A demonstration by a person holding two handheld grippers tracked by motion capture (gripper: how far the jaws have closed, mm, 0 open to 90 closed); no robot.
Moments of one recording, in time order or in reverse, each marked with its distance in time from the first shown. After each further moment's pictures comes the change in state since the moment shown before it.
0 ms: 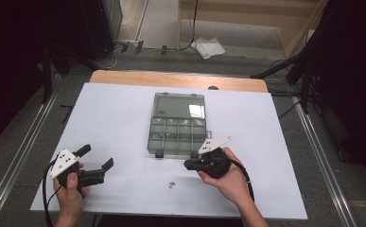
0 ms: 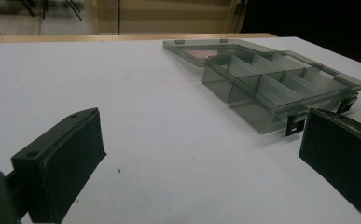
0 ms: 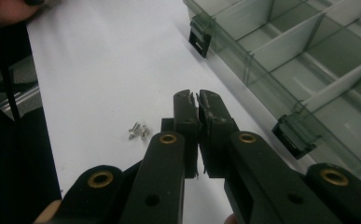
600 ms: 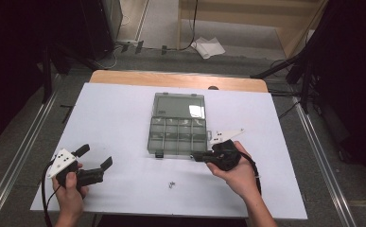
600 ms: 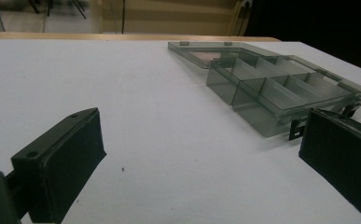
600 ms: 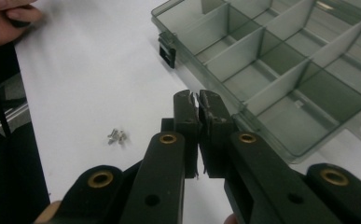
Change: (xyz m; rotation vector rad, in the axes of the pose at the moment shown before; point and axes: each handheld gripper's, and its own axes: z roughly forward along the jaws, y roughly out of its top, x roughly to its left) left arm 0.004 0.000 -0.002 -0.017 0.013 -0.039; right arm -0.020 0.003 -0.023 -0.033 -0.035 0.047
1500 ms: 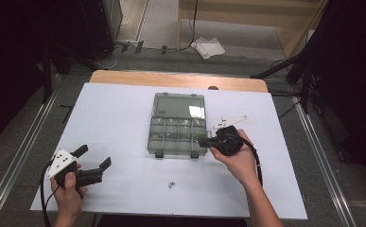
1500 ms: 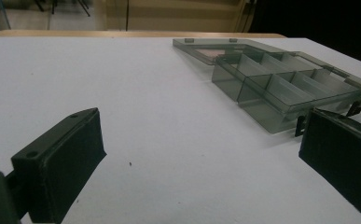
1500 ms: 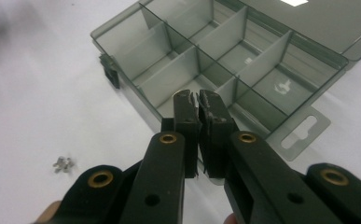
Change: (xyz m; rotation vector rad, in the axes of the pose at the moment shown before) left arm 0.001 -0.001 -0.002 0.017 0.021 0.016; right arm -0.036 0.015 0.004 -0.009 -0.090 0.064
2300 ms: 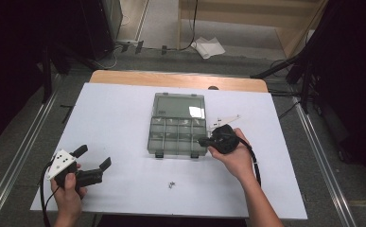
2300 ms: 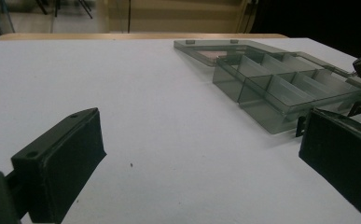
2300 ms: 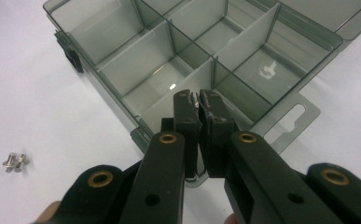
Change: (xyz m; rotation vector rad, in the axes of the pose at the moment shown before) left arm -0.002 0.001 -0.001 0.000 0.008 0.010; right arm -0.010 -0.002 0.020 0.074 -0.062 -0.013
